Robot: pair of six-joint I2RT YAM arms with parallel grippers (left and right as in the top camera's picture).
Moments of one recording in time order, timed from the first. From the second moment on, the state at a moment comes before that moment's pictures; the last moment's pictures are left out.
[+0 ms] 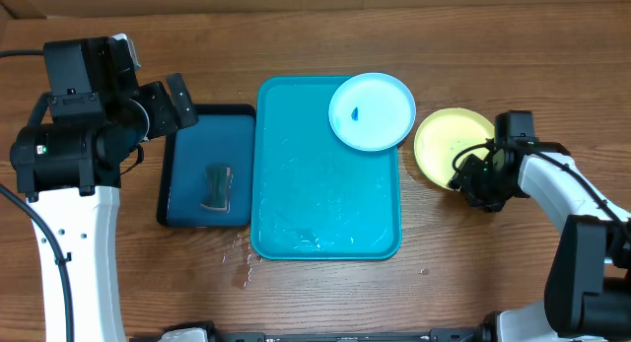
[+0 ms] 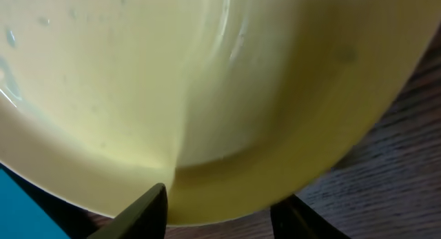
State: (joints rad) left arm 0.09 1.38 1.66 -1.16 0.03 -0.24; right arm -0.08 1.68 0.93 -0.70 -0.23 0.51
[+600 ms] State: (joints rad) left arm 0.09 1.38 1.66 -1.16 0.03 -0.24; right arm -0.01 1.67 1.25 -0.79 -0.27 0.47
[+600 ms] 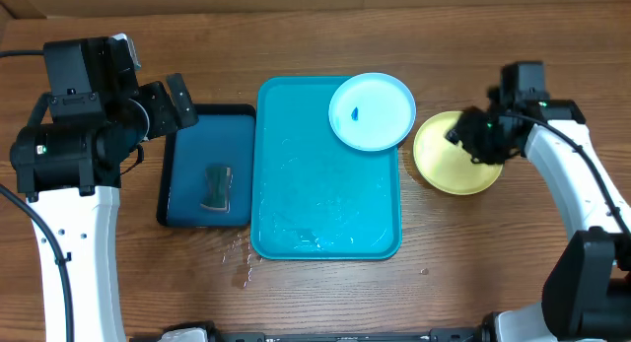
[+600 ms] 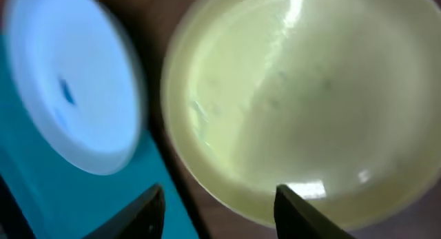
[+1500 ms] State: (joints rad) left arm 0.09 1.38 1.66 -1.16 0.03 -0.24; right arm 0.26 1.85 1.25 -0.38 0.07 0.46
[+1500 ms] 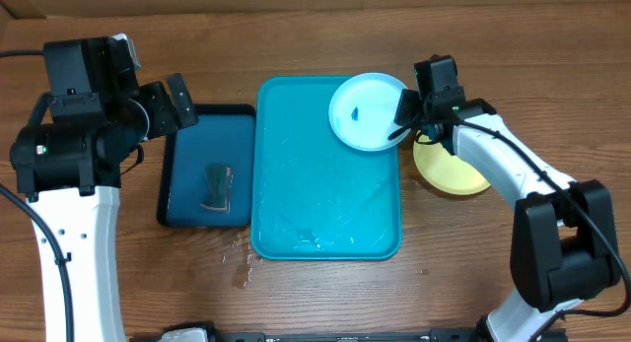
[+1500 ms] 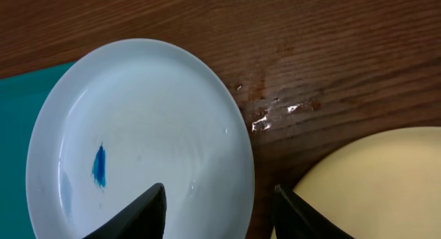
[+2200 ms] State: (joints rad) left arm 0.09 1.38 1.66 -1.16 0.03 -0.24; right arm 0.26 1.95 1.25 -0.33 0.09 0.45
